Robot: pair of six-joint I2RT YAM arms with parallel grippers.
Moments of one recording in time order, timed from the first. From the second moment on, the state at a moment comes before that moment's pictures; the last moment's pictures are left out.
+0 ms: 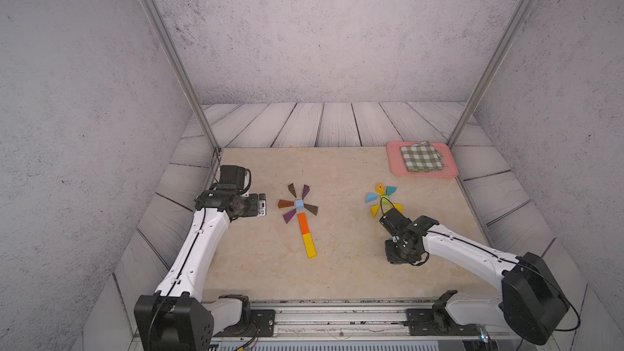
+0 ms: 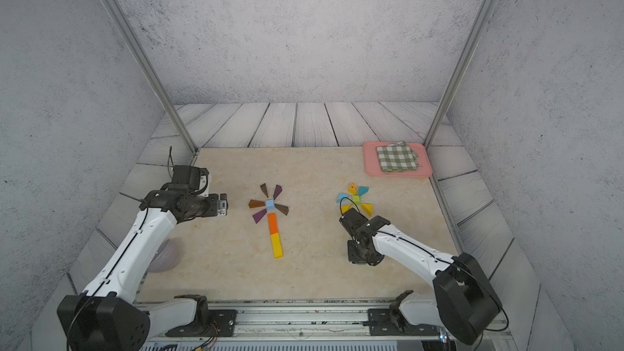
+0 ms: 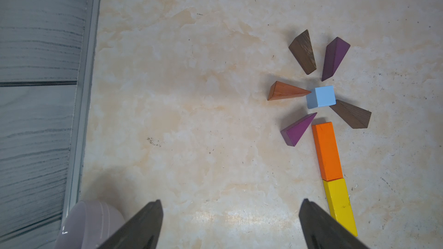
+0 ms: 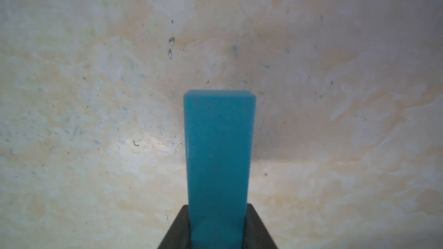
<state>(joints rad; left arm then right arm) -0.08 1.22 1.13 -0.94 -0.03 -0.12 0.62 1.32 0.76 -0.91 0.08 0.59</state>
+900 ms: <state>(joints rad) -0.08 1.22 1.12 -0.94 -0.03 -0.12 0.55 1.48 0.77 -0.77 0.06 0.59</state>
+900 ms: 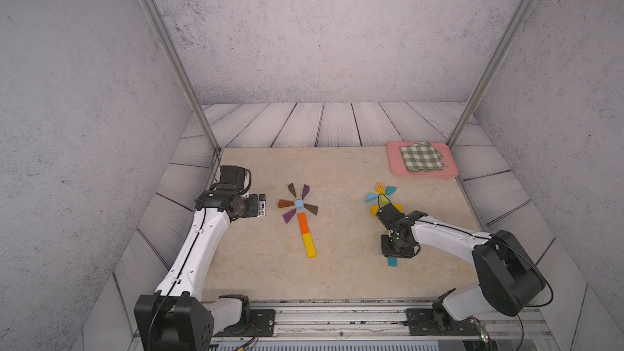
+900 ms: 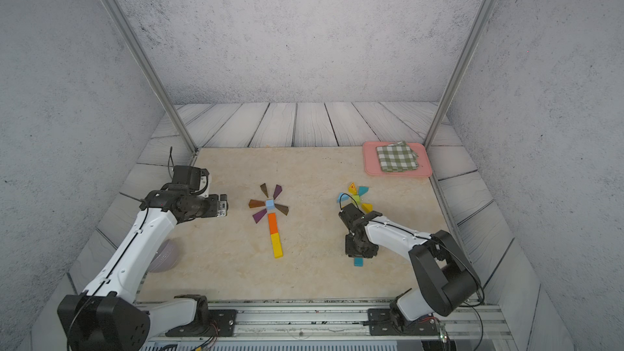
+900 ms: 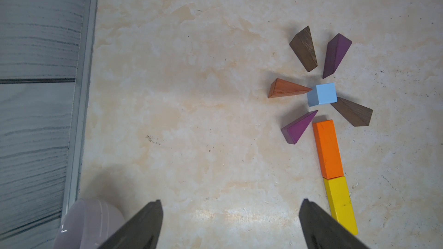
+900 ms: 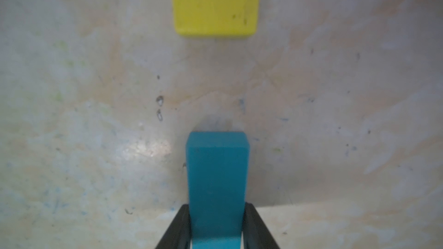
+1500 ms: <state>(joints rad) -0.08 1.22 1.12 -0.94 -0.03 -0.12 0.52 1.54 0.83 -0.76 0.06 0.55</state>
